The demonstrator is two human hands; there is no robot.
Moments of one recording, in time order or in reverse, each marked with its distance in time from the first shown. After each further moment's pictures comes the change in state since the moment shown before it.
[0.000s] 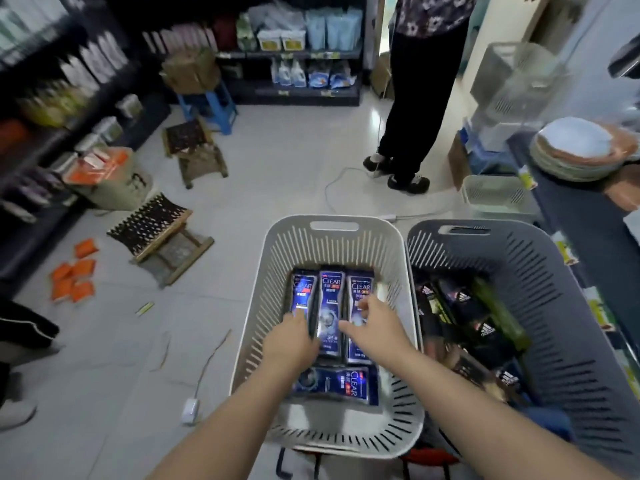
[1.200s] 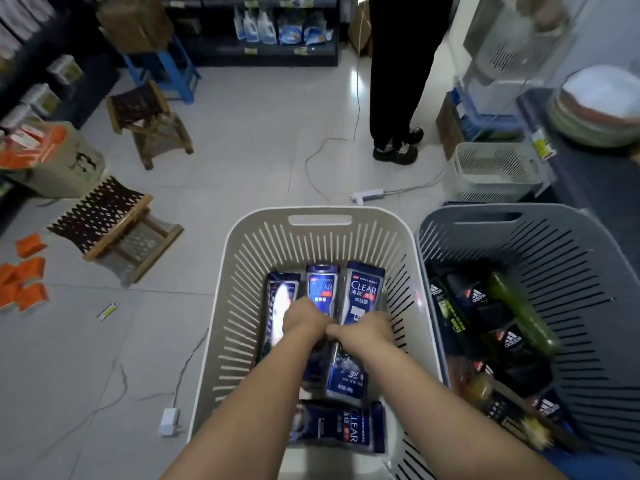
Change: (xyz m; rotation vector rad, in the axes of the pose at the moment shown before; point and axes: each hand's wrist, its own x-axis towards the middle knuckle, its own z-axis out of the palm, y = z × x) left_hand 0.128 0.043 0.033 -0.375 -0.136 -0.209; right_hand 0.091 0.019 0.048 0.153 0.014 0.640
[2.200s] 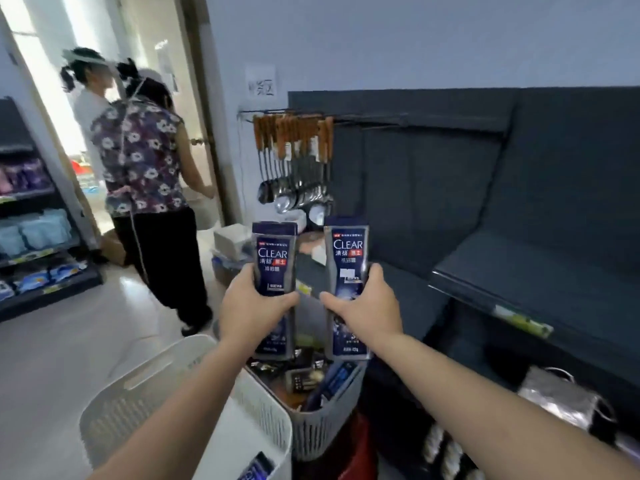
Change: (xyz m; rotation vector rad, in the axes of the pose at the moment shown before) left_hand -0.340 0.088 -0.106 -0.361 0.036 1.264; right_hand -0.337 0.144 -0.191 0.561 1.049 -0.436
